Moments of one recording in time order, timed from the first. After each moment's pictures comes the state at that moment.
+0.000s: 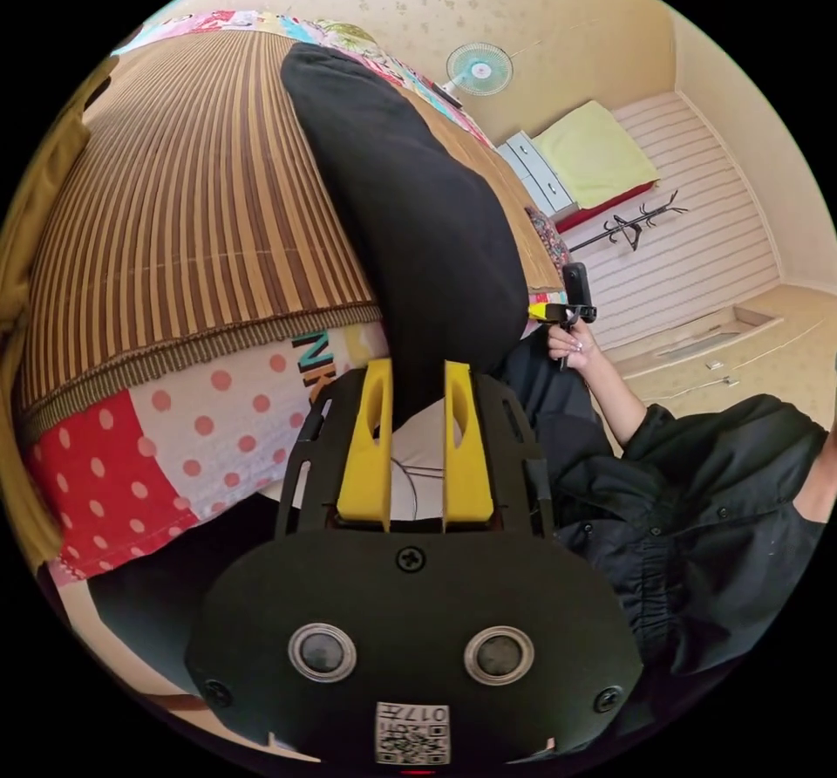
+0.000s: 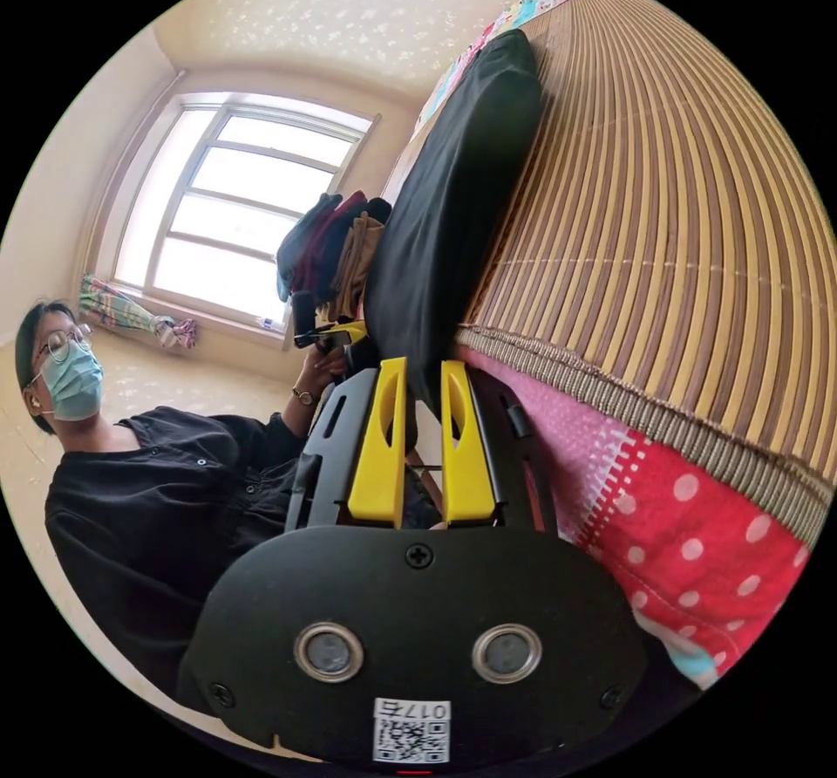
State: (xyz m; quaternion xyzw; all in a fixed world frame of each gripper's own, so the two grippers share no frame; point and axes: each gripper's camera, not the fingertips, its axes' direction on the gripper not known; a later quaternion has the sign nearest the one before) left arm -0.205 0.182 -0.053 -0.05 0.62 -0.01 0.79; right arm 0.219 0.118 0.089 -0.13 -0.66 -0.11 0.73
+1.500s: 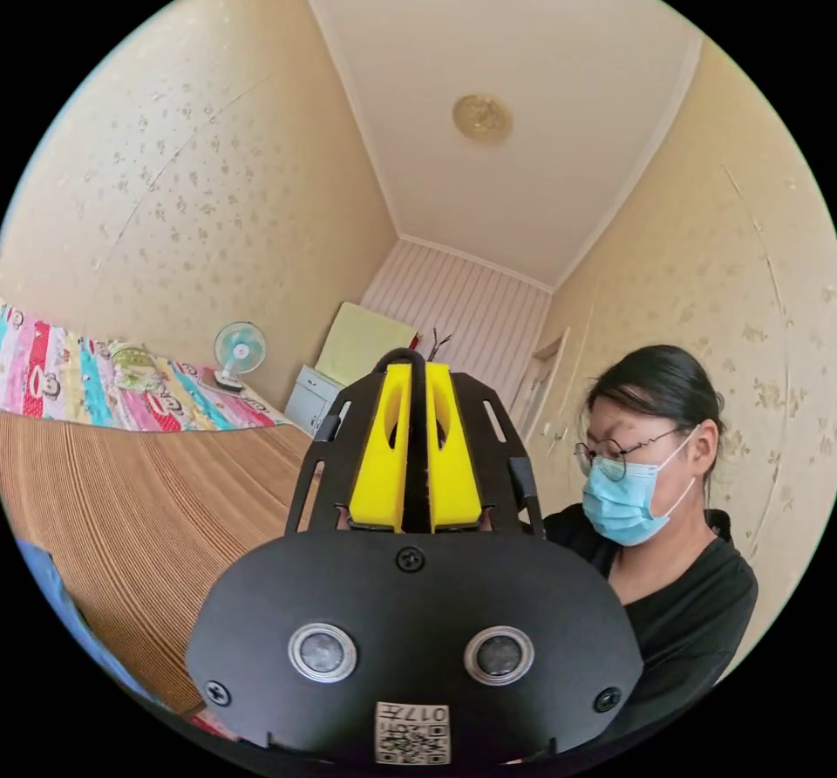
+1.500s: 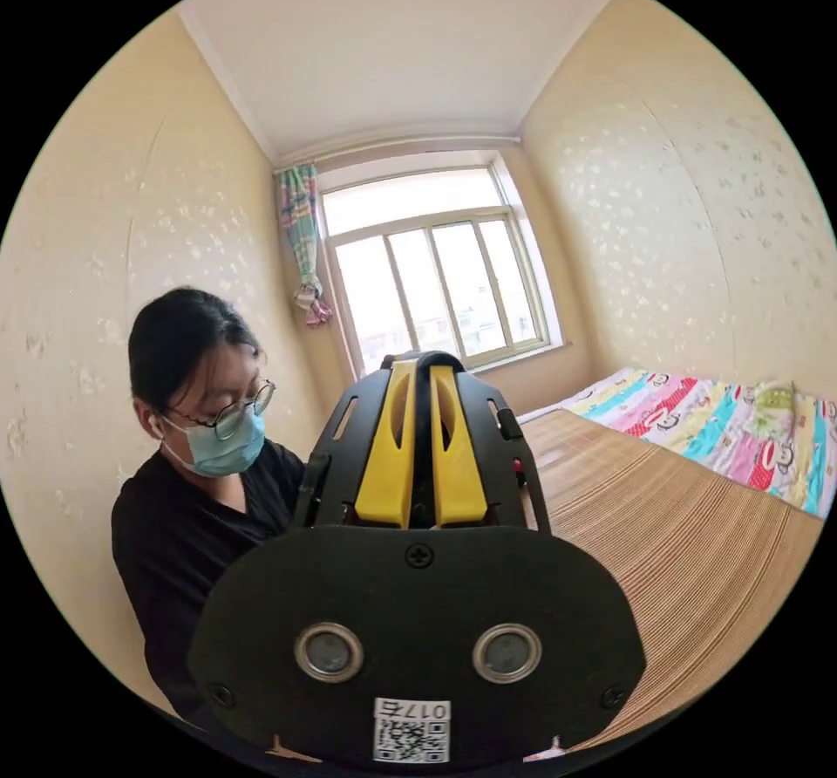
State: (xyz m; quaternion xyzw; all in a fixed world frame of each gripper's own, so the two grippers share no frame) left arm -0.422 0.111 -0.440 0.37 0.73 -0.04 0.57; right arm 0.393 0.051 -0.396 0.28 -0.68 -0.26 0.63
